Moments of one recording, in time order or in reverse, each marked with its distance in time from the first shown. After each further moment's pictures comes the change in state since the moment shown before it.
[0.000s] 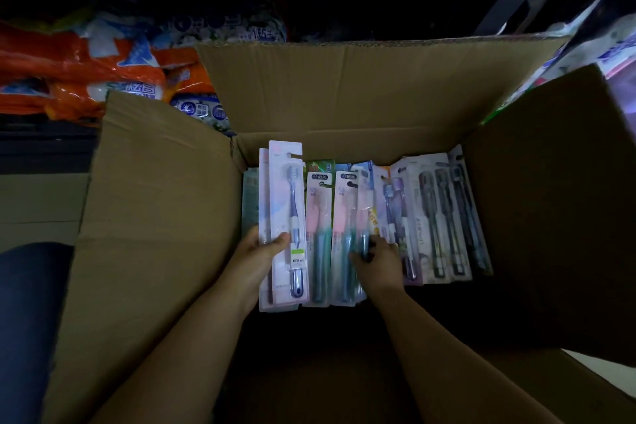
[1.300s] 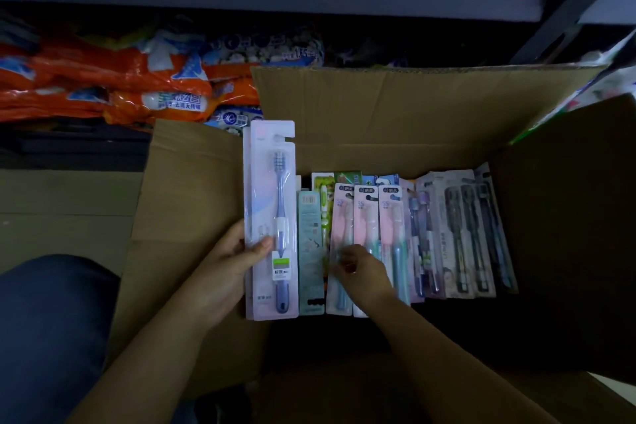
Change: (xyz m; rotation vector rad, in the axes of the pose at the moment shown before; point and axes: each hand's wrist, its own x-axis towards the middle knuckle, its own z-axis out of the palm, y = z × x) left_hand -0.052 0.048 -0.063 -0.210 -0.203 0.085; right_hand -0.030 -0.047 0.023 -0.003 -0.225 -0.199
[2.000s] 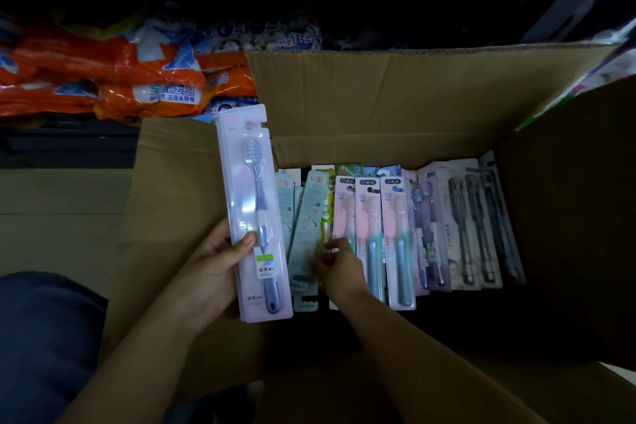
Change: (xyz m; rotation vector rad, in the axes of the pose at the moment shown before) left_hand 0.003 -0.002 -0.020 -0.175 -0.040 -0.002; right_hand 0.010 -0.008 0.045 0.262 0.012 0.108
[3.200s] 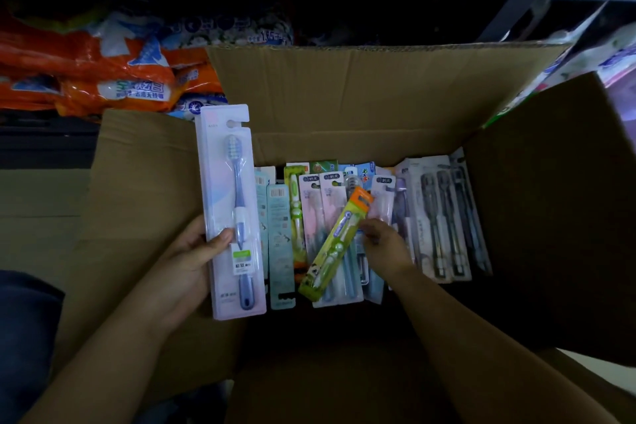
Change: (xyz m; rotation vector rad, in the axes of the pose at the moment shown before) left_hand 0.000 -0.002 0.015 0.096 0.057 0.004; right_hand 0.039 0.030 -0.107 -0.233 0.119 -0.160
